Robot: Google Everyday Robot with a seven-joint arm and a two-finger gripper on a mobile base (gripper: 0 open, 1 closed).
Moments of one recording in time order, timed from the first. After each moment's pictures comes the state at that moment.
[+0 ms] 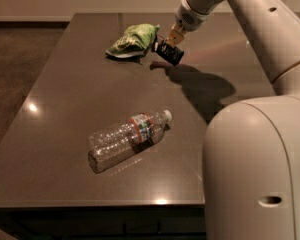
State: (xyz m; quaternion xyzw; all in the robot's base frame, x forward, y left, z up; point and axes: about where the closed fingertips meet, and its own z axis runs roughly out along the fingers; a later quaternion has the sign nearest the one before) arm 0.757 -0.085 0.909 -0.52 0.81 0.05 0.26
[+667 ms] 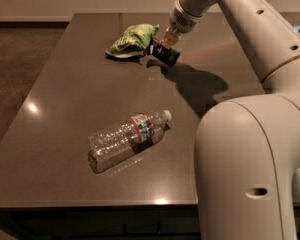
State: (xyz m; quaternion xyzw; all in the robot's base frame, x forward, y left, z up) arm 0.768 -0.070 0.897 -0.53 0.81 0.05 0.26
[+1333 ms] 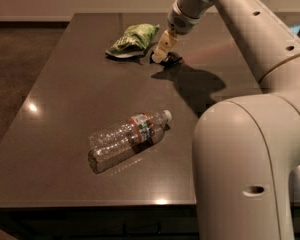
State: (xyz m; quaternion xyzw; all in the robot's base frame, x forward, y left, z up) arm 0.770 -0.067 0.890 -0.53 0.81 0.05 0.25
